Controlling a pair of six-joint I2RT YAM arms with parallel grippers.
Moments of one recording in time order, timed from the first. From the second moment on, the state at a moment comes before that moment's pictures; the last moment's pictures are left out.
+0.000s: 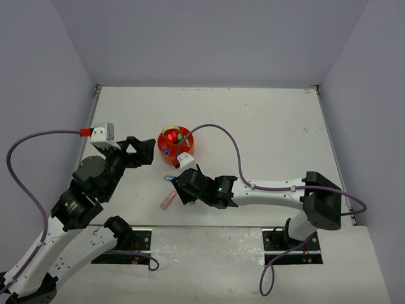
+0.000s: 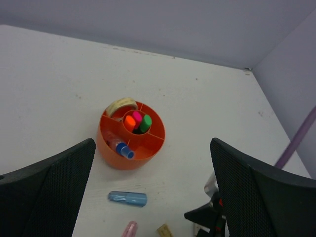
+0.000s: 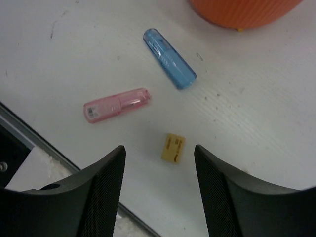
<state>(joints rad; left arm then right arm) -0.67 0.57 0.91 -0.45 -0.43 -0.44 1.29 1.59 1.08 -0.29 0.40 0.50</state>
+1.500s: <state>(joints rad) -0.67 0.33 0.72 -0.54 -0.39 -0.38 1.03 1.97 1.16 0.04 -0.03 0.12</state>
